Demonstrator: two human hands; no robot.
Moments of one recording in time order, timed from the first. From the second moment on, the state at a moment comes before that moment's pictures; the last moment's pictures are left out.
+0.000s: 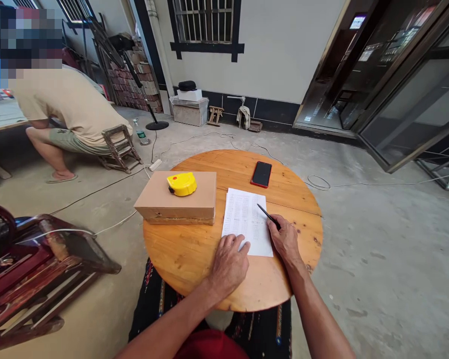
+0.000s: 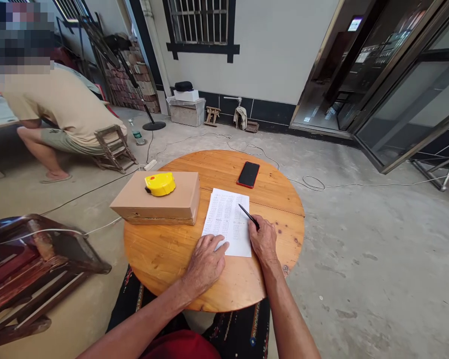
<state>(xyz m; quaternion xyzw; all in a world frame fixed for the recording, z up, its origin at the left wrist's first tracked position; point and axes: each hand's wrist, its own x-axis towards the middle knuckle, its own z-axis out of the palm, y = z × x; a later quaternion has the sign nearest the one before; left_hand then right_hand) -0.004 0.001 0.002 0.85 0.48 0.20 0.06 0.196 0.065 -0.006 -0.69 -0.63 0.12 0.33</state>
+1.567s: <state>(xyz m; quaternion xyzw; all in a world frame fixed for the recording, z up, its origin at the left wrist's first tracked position) -0.010 0.004 0.011 0.85 0.48 0.18 0.13 0.200 0.076 0.021 -0.78 -0.60 0.03 0.15</state>
